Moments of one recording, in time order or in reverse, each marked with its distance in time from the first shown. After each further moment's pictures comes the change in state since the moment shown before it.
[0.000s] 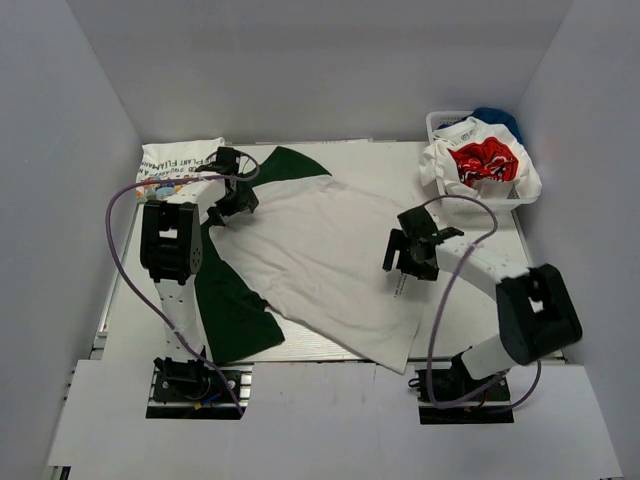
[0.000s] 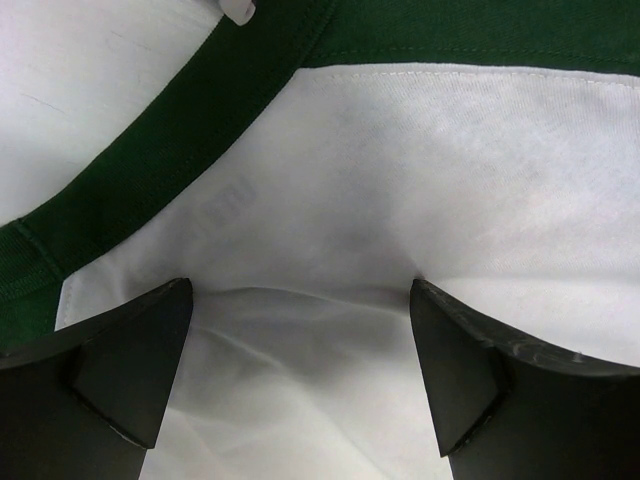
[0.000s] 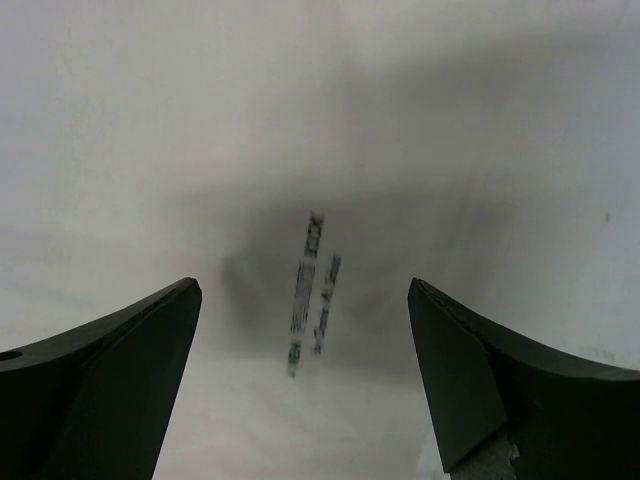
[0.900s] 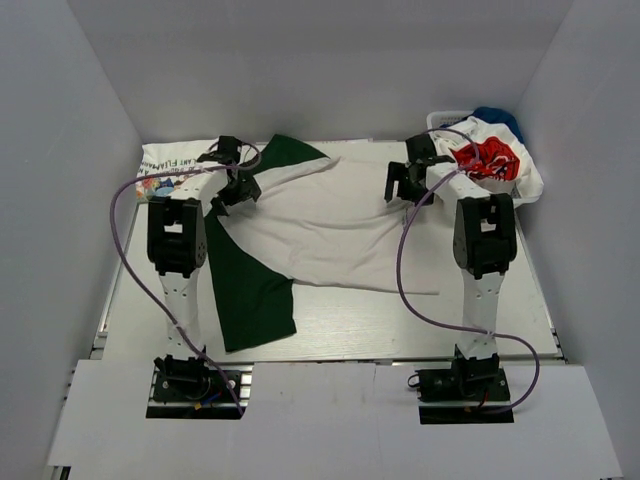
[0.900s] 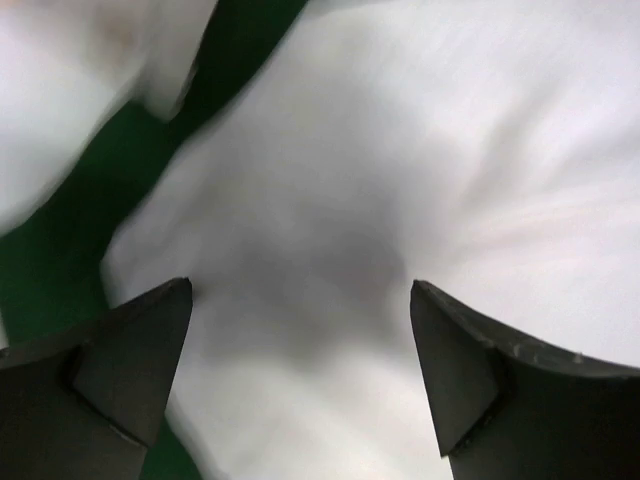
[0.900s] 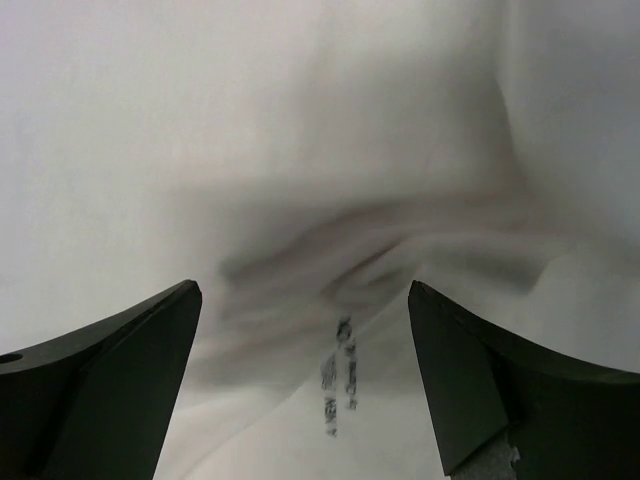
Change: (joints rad) left arm -0.002 0.160 0.293 -0.097 0.037 0.007; right arm -0.239 0.763 0.934 -0.056 -0.122 -0.321
